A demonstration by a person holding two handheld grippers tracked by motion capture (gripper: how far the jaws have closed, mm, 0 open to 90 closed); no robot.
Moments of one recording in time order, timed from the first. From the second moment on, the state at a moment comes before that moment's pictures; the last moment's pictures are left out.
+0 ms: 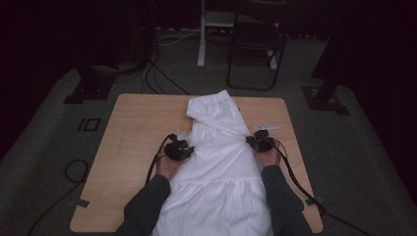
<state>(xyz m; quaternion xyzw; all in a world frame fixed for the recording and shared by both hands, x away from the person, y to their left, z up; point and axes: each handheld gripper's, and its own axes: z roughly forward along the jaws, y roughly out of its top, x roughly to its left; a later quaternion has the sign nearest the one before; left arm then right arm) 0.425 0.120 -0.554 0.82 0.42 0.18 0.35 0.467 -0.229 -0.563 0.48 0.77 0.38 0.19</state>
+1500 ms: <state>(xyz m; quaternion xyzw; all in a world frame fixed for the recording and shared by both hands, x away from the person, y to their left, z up) 0.322 0.148 -0.563 0.83 0.38 0.15 0.39 0.443 -0.206 -0.550 0.46 0.80 0.35 0.19</state>
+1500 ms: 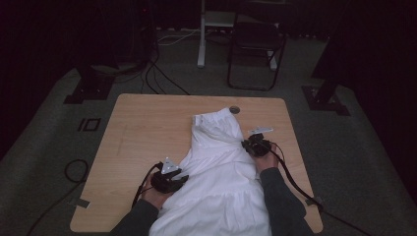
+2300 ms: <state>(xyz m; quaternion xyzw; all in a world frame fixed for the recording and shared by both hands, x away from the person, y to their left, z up) 0.392 0.108 -0.559 0.83 0.38 0.18 0.37 0.420 -0.217 -0.566 0.46 0.78 0.39 0.17</state>
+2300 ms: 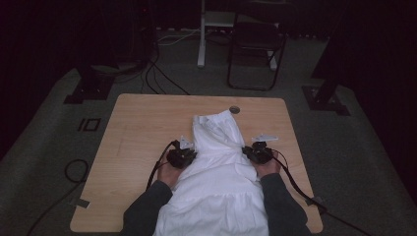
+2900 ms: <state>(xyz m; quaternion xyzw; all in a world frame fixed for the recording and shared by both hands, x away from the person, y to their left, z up) 0.332 0.122 -0.566 0.83 0.36 0.16 0.39 0.355 -0.211 -0.545 0.39 0.81 0.41 0.15</state>
